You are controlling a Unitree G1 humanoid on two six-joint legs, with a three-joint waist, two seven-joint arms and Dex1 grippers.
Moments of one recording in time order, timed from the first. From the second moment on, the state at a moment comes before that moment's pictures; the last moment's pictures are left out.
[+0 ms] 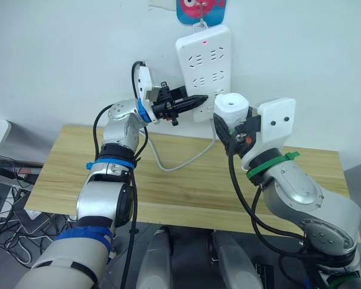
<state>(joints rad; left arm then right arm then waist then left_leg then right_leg) -1.12 0.29 0.11 0.87 -0.40 -0.04 -1.33 -0.50 -0.37 0.18 -0.89 0.73 0.95 -0.51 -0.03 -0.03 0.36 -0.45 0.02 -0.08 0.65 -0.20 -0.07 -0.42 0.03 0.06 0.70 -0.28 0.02</state>
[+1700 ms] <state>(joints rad) -1.05 0.32 0.13 0.71 -0.40 0.12 -1.30 -0.44 -0.15 0.27 -0.68 0.20 0.72 -0.12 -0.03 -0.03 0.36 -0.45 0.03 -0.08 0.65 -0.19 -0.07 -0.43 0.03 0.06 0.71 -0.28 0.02</state>
